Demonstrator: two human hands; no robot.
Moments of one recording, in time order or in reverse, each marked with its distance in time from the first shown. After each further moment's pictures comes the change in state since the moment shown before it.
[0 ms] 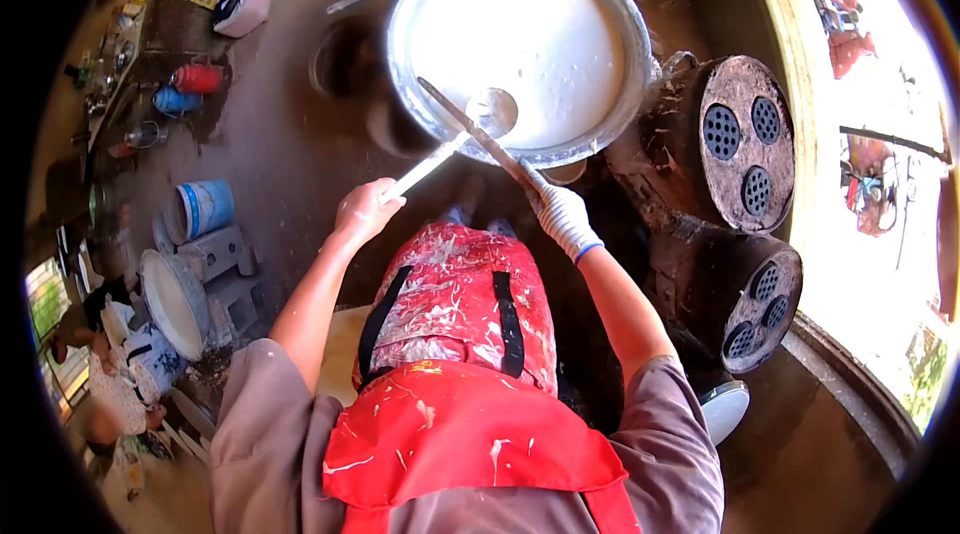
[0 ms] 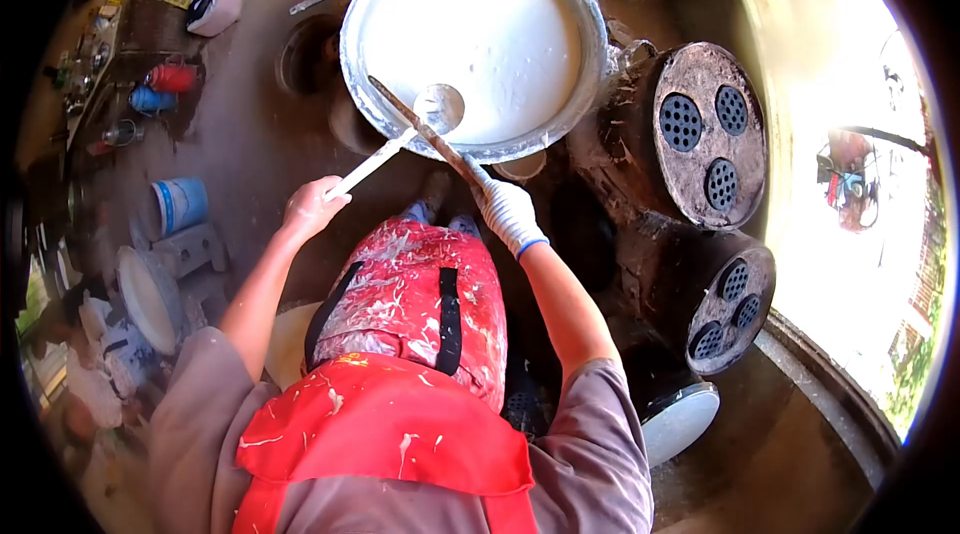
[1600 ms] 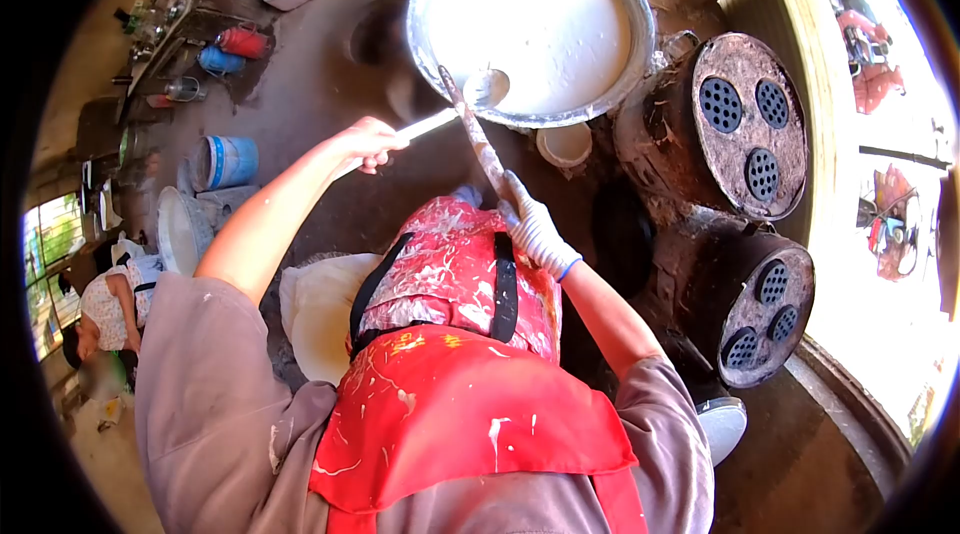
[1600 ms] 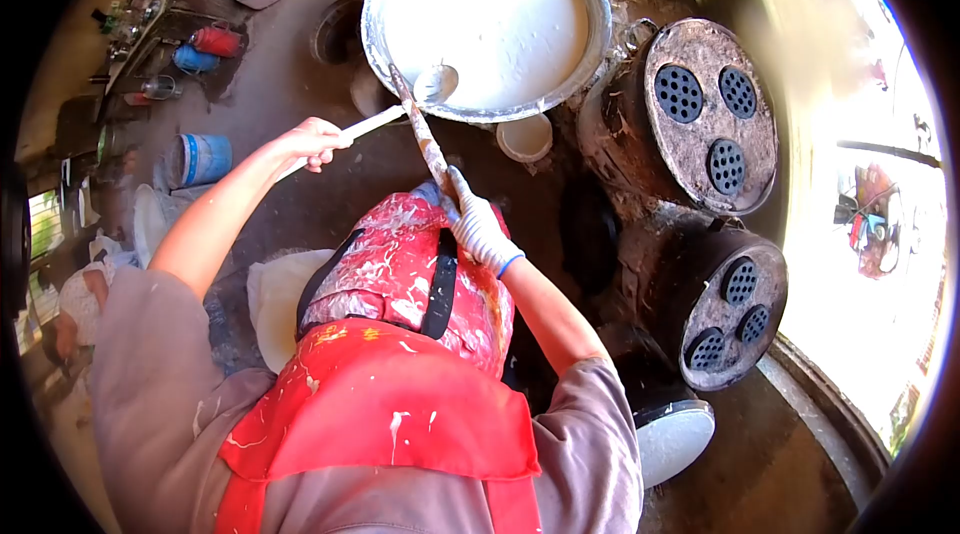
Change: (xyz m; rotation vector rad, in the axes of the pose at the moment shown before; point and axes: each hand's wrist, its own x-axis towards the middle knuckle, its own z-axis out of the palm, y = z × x) left_hand -0.018 0.040 -0.011 -0.475 -0.380 -0.383; right_hand -0.110 -0.067 0.006 0.265 0.046 -0.143
